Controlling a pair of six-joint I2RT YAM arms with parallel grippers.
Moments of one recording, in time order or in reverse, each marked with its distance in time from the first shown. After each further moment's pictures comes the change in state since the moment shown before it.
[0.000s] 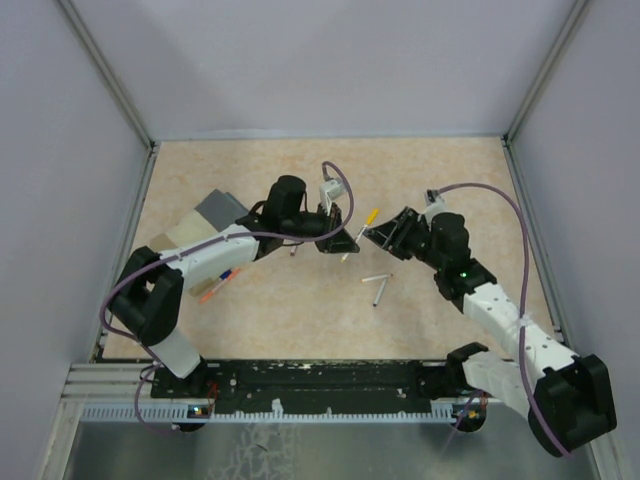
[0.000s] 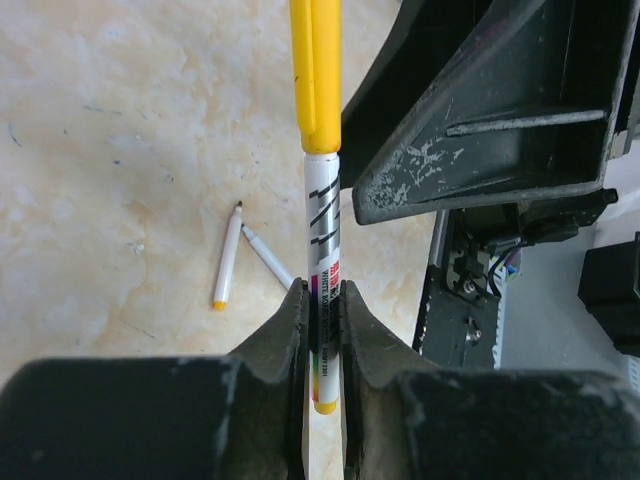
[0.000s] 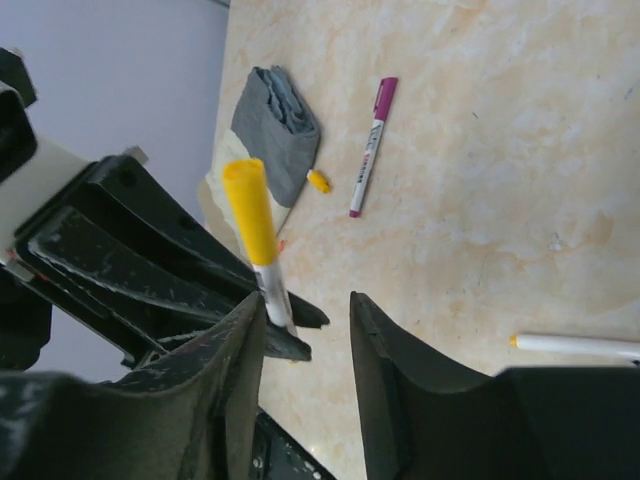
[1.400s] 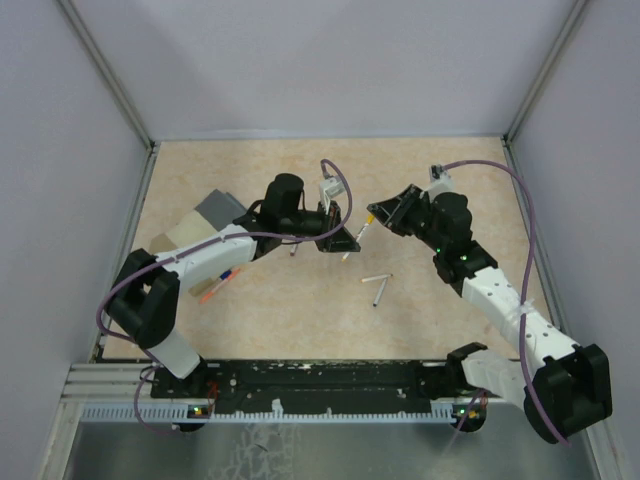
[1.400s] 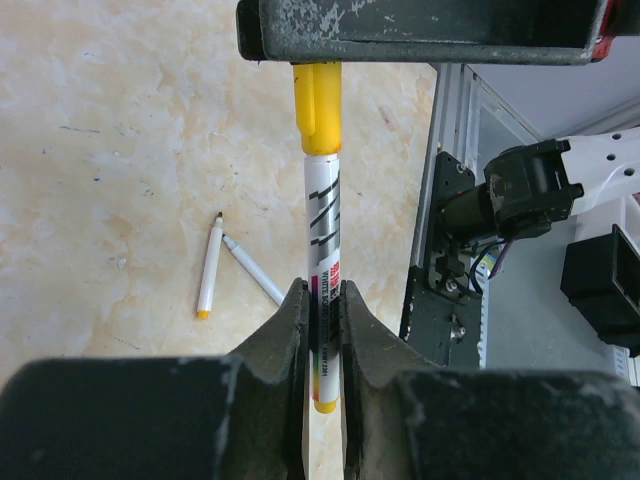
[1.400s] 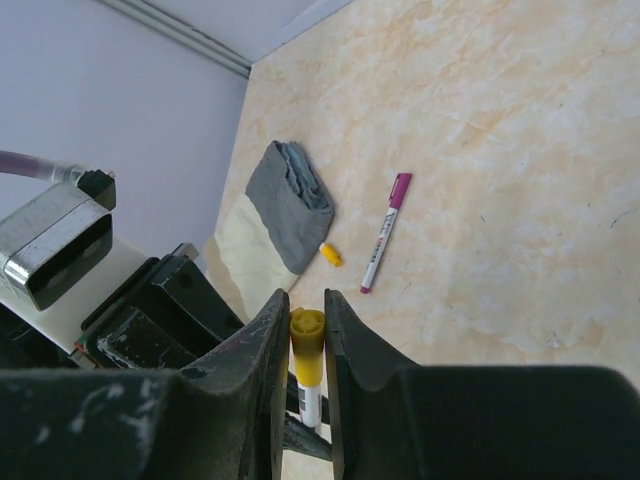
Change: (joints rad) left arm 0.000 -0.019 0.007 0.031 0.038 -0.007; right arm 0.000 0.060 0.160 -0.014 0.089 -0.086
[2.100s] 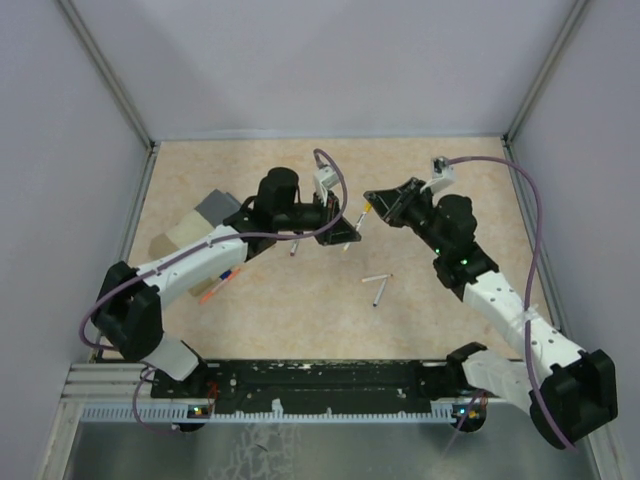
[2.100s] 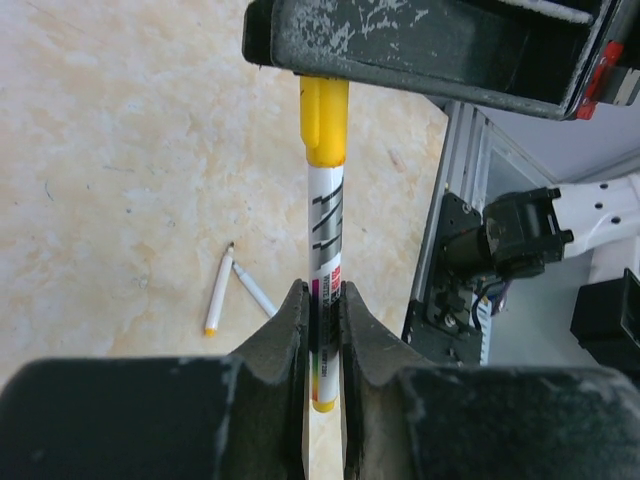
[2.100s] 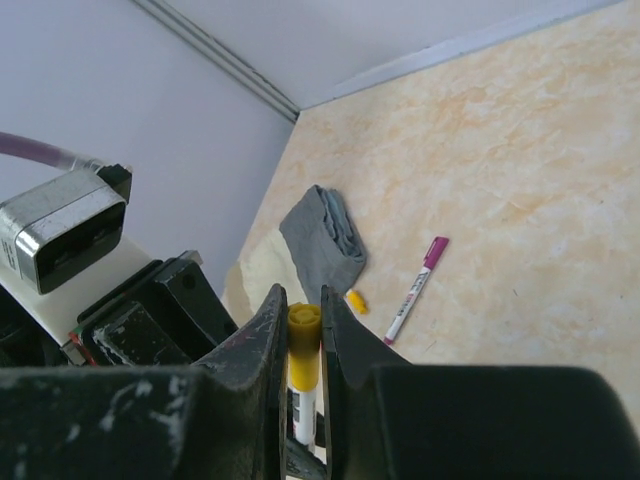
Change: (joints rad) left arm -0.012 -0.077 0.051 -0.036 -0.138 -0.043; right arm 0.042 -0.014 0.026 0.096 0.018 -0.076
